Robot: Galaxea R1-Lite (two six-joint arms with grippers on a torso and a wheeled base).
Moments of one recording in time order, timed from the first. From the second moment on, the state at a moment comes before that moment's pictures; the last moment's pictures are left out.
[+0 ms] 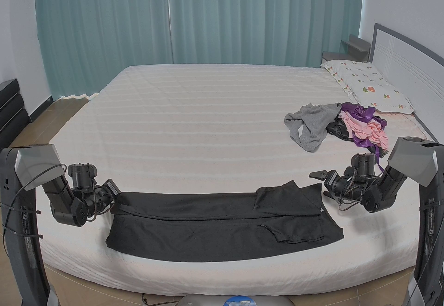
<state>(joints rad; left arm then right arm) 0.10 2.40 -0.80 -1.01 -0.11 -0.66 0.04 2.46 -0.97 -0.93 0.34 0.78</state>
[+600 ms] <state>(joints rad) 0.10 2.41 -0.79 -1.02 -0.11 -0.67 0.05 2.51 -1.04 -0.91 0.33 0.78</state>
